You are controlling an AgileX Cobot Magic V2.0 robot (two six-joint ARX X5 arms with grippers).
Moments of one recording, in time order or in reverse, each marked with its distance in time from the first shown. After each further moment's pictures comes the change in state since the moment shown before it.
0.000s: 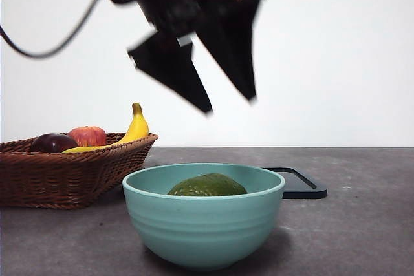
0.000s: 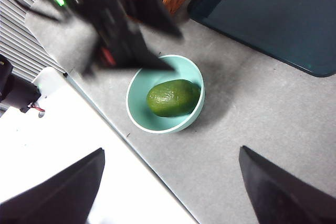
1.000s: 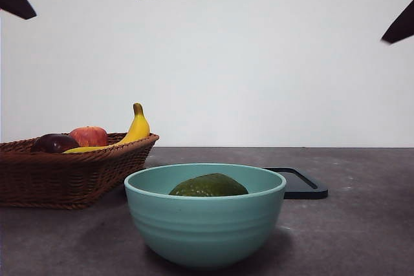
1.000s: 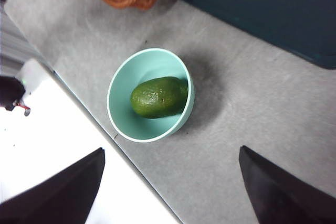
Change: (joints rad) left arm 0.354 -0.648 -0.290 -0.290 0.356 0.049; right arm 0.028 0.253 0.000 0.107 0.003 0.000
